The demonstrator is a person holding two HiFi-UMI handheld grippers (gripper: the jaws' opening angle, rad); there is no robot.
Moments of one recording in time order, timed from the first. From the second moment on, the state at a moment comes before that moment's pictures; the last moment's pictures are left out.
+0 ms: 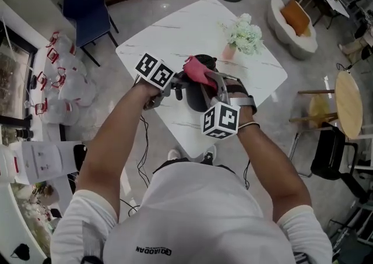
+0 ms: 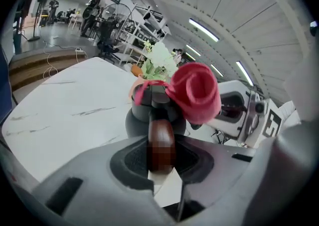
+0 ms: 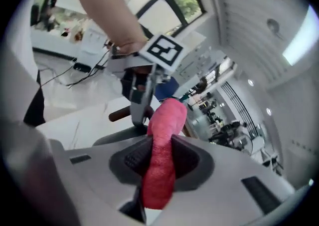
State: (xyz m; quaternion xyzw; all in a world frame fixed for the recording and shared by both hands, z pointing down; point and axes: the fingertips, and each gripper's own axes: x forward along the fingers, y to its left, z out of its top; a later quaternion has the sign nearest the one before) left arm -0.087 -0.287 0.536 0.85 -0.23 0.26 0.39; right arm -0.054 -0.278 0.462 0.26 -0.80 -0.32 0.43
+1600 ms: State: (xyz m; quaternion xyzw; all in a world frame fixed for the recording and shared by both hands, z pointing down) left arm -0.103 -0.283 0.544 0.85 -0.23 0.25 0.41; right arm 0.003 -0.149 0.662 -0.09 -0.73 -0.44 0.52
